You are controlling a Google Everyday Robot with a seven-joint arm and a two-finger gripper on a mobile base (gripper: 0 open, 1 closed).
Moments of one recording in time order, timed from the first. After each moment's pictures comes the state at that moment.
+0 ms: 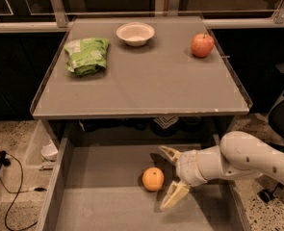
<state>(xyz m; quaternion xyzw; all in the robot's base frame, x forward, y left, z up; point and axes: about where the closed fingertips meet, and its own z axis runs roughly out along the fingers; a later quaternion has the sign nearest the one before) 0.439 -0.079 0.613 -0.64 0.64 0.24 0.35</state>
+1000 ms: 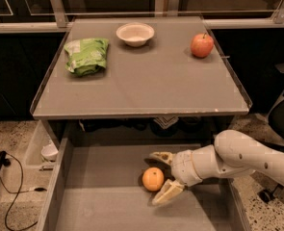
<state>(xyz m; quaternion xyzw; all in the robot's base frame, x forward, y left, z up) 0.438 -0.061 0.607 -0.64 0.63 0.28 0.35</state>
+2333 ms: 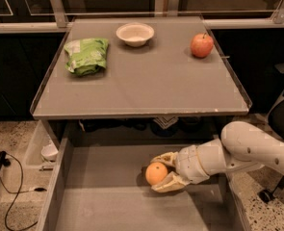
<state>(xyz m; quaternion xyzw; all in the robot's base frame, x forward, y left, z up) 0.425 -0.068 0.642 -0.64 0.63 0.29 0.33</state>
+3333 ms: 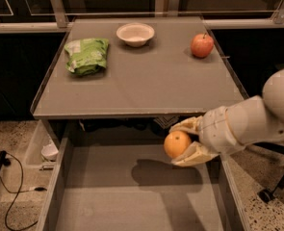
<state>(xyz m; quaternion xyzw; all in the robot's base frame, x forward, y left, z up) 0.425 -0.107 0.795 -0.67 0.65 0.16 0.33</state>
